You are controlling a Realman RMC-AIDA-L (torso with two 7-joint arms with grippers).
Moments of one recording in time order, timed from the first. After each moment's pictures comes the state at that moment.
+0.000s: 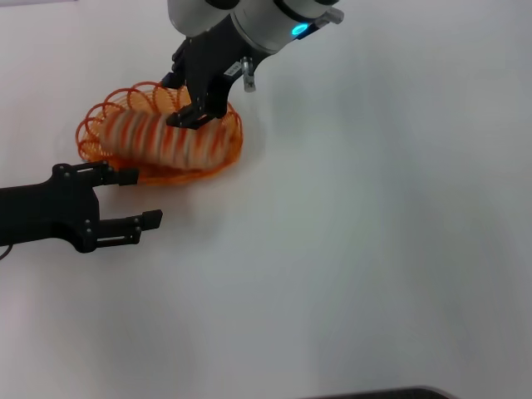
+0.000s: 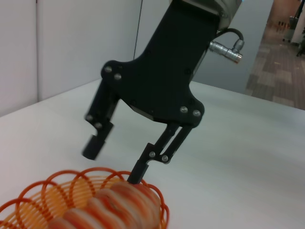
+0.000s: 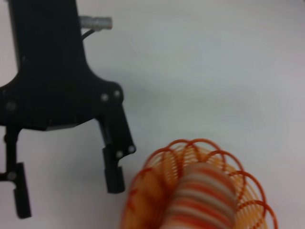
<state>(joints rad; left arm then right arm) -0.45 -2.12 0.56 0.76 2.23 1.66 -1.24 1.20 2.11 -1.37 -0.54 -2.22 -1.10 1.68</state>
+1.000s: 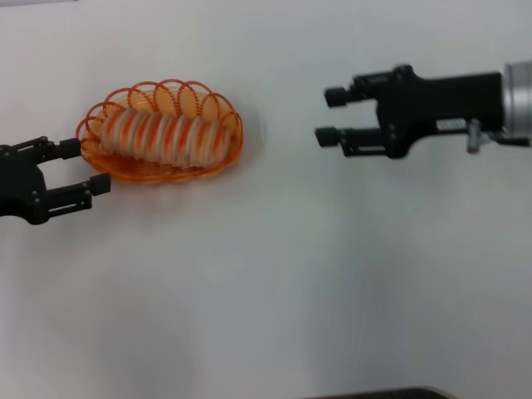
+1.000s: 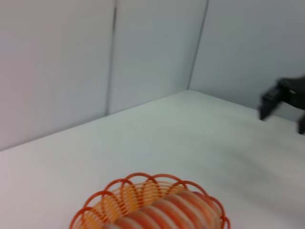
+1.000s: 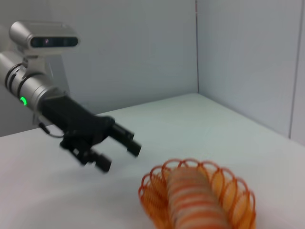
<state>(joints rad) -0.43 -2.09 0.38 0.76 2.23 1.66 -1.27 0.47 2.07 -0.93 -0.87 -1.90 -1.53 1.44</state>
